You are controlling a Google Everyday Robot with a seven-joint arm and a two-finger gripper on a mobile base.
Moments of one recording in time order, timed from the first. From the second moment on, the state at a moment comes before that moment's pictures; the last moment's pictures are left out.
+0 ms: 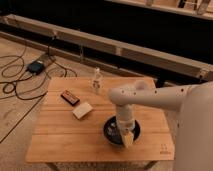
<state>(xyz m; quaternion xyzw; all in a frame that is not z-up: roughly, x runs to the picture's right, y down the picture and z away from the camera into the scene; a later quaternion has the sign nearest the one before) 0.094 0.279 0.707 -0.59 -0.04 -0.13 0.79</state>
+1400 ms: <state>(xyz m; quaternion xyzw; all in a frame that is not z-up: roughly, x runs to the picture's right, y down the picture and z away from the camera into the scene) 0.076 0.215 0.781 -0.51 -0.06 -0.13 0.85</state>
